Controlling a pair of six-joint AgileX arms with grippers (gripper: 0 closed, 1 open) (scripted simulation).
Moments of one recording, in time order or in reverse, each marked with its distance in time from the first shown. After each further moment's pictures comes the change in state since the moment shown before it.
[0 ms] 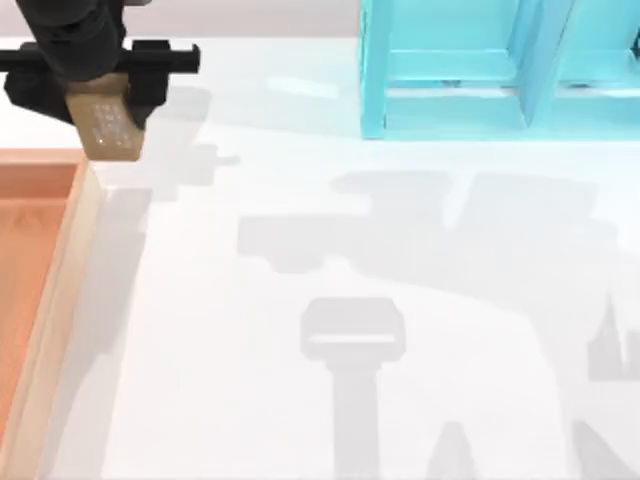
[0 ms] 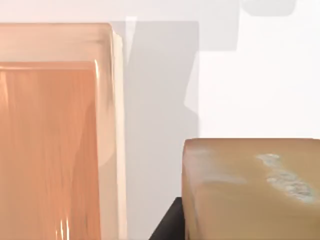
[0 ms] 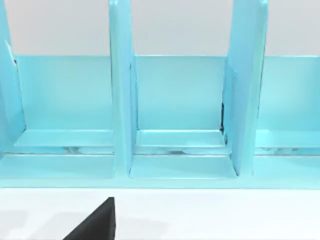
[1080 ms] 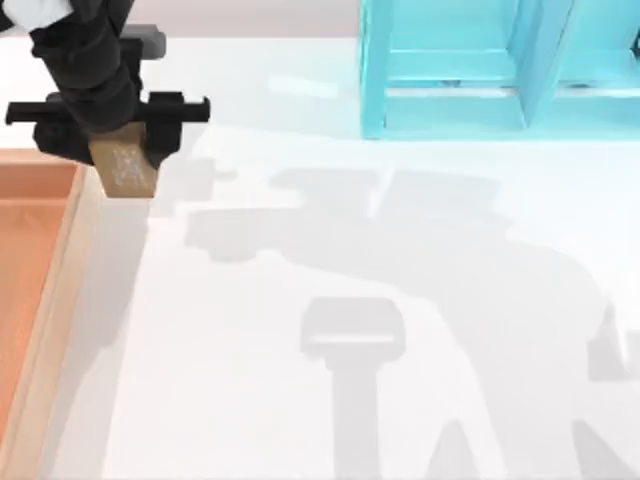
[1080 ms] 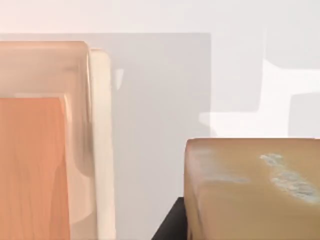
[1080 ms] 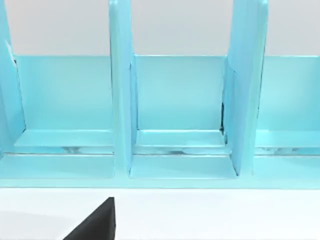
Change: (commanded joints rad) left arm 0.013 0.036 -0.197 0.237 0.004 0.007; right arm 0.000 0.000 0.000 0.000 0.000 0.000
